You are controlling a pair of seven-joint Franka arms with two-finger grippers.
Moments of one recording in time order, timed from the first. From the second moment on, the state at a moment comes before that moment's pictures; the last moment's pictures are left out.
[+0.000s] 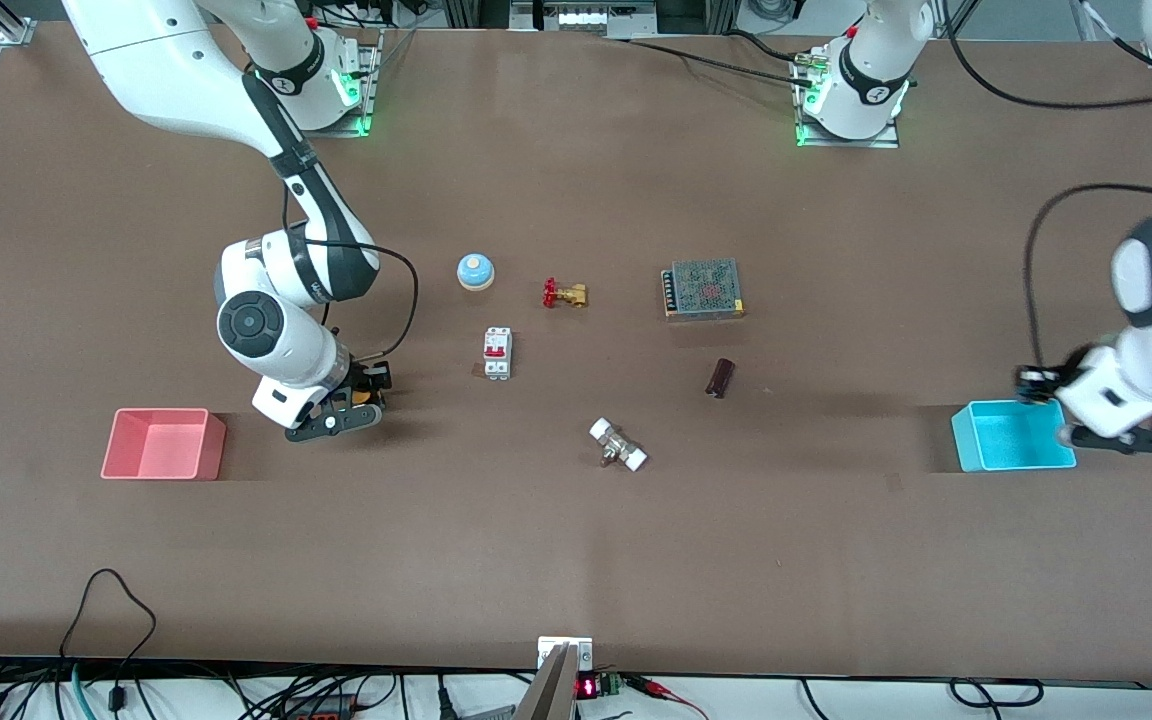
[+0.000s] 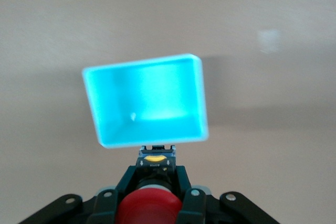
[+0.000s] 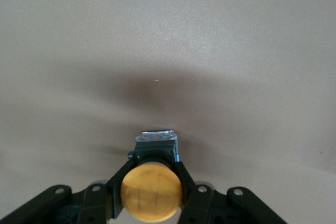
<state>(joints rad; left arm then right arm) 0.35 0.48 -0.18 -1.62 0.21 1.98 0.14 0.24 0.56 0.06 -1.83 -0.04 2.36 0.06</state>
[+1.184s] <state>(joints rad) 0.42 0.73 -0.19 -1.50 0.22 2.12 0.21 -0.14 0.39 0.03 -1.62 0.01 2.12 -0.13</state>
